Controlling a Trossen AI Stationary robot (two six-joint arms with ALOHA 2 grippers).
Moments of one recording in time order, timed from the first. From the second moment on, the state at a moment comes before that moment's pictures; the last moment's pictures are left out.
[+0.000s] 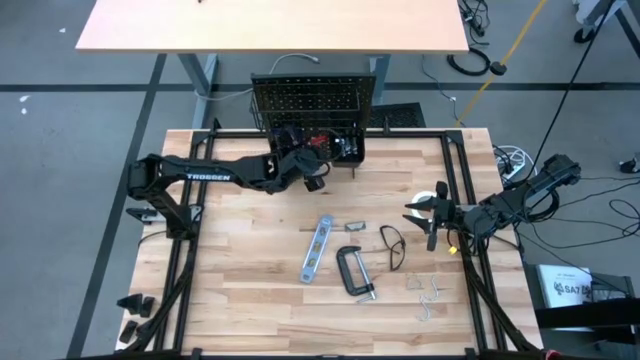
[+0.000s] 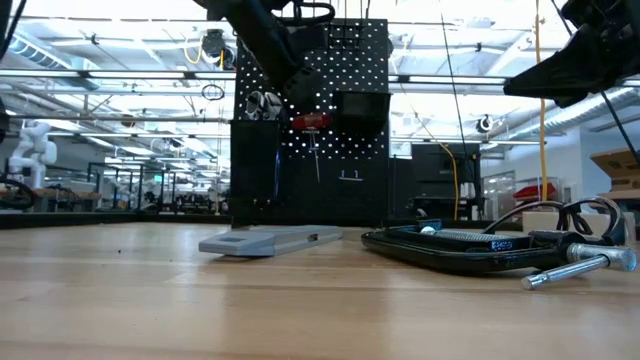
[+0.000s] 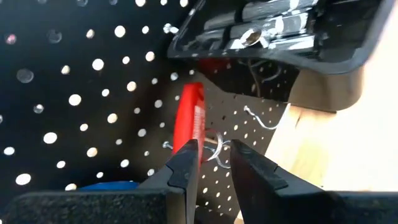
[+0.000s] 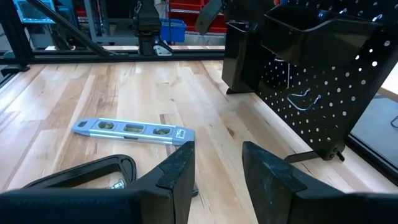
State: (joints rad) left arm 0.17 1.63 1.25 -0.28 -0.69 0.25; right arm 0.52 0.41 0.26 -0.17 0.78 0.19
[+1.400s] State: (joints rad) left arm 0.31 1.68 1.25 -0.25 -0.50 0.16; right arm 0.52 0.41 0.26 -0.17 0.75 0.20
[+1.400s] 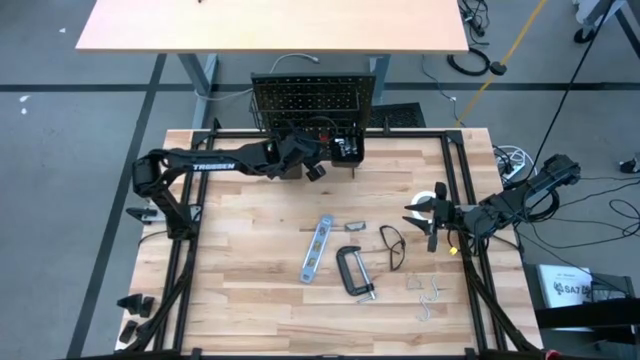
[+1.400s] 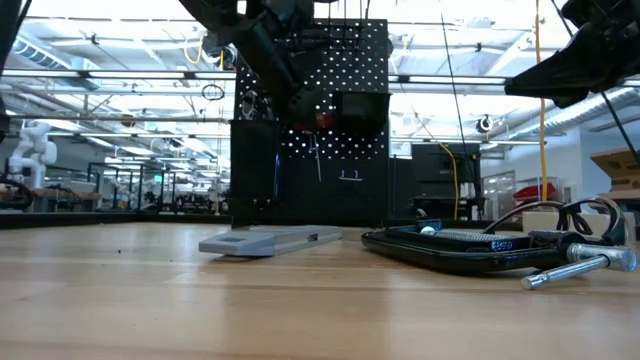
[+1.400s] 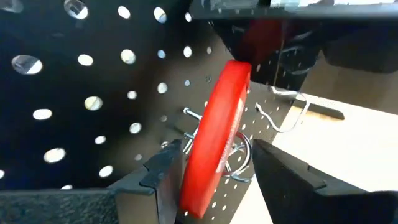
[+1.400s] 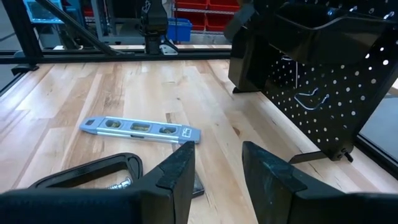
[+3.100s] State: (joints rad) left arm 0.24 1.56 1.26 -0.30 -0.51 0.04; right arm 0.52 0.41 0.26 -0.16 0.76 0.20
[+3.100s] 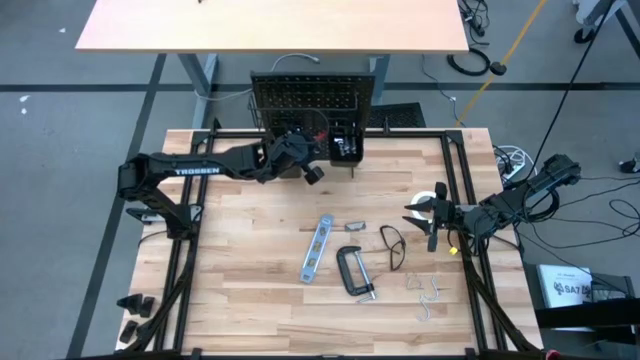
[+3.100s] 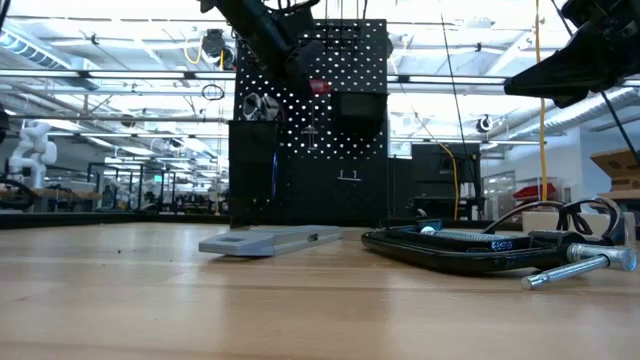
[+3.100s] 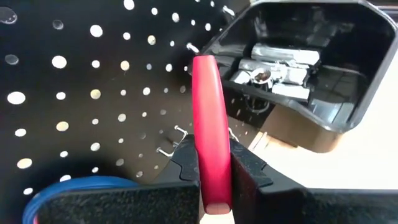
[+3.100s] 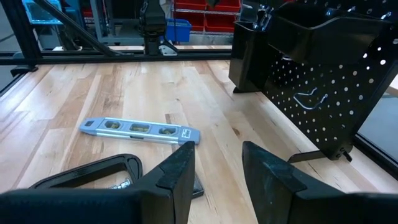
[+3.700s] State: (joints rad) left arm 0.27 1.56 1.26 -0.38 -0.48 -0.03; right arm 0.52 0.41 0.26 -0.16 0.76 0.20
